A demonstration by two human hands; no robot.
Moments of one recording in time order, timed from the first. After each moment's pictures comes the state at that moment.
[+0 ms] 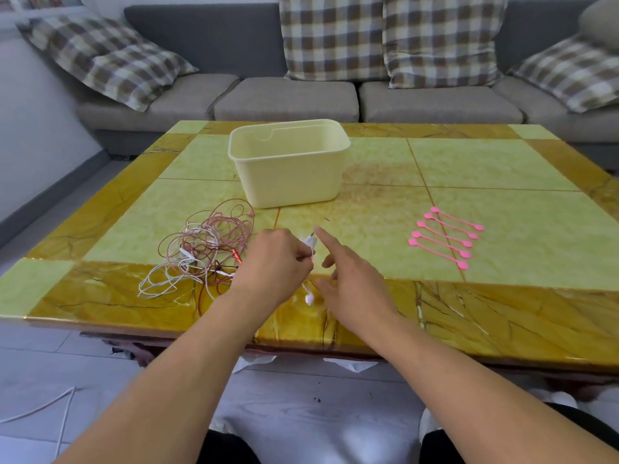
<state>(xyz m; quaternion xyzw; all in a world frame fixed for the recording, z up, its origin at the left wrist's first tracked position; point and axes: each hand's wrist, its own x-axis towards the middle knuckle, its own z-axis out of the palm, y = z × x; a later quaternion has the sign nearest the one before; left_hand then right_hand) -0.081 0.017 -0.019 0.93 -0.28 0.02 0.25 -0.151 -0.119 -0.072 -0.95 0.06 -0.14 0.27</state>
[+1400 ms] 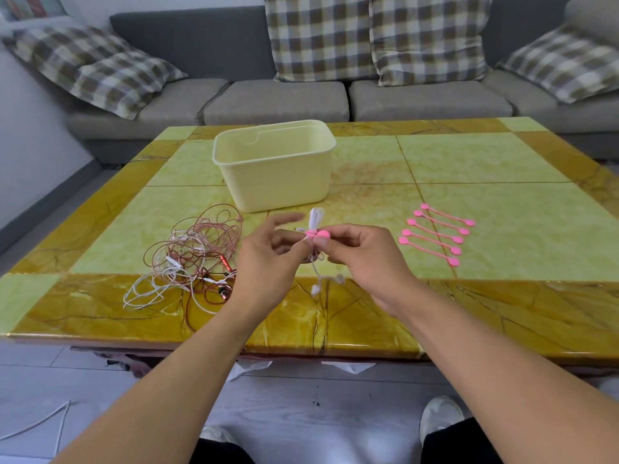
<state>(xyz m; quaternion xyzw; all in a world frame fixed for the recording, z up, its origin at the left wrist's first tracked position) -0.098 0.001 -0.022 0.71 -0.17 -0.07 0.68 -0.153 -0.149 -0.030 -0.73 0.11 -0.14 0.66</state>
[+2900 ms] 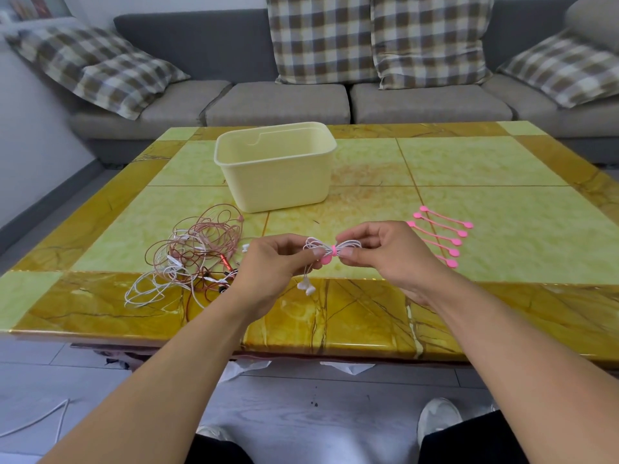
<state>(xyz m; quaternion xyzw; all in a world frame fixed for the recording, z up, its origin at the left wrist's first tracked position) -0.084 0.001 -0.035 0.69 -0.17 -0.21 0.67 -0.161 -0.186 -0.022 -0.74 0.14 -0.06 0.65</state>
